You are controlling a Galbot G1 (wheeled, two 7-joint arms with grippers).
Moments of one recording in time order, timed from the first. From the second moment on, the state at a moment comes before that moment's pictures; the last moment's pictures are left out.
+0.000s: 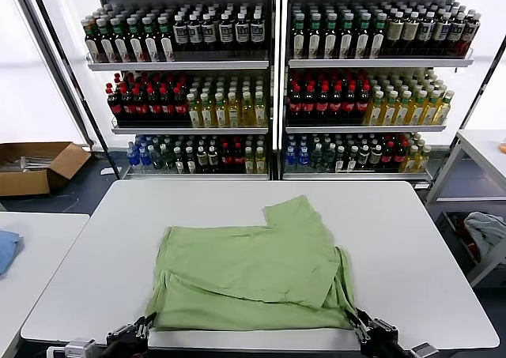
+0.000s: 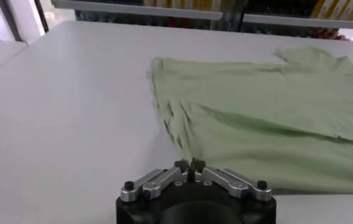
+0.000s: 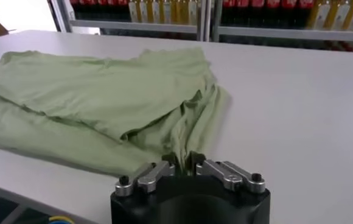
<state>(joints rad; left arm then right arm) 1.84 -1.13 -0.71 -2.28 -0.57 0.58 -0.07 -1.81 1.14 0.70 2.22 0.37 -0.37 -0.20</state>
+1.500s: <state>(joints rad) 0.99 -0.88 -0.36 -1.62 -0.68 0.53 0.08 -0.53 1.10 0.09 1.18 0.56 -0.42 -0.32</state>
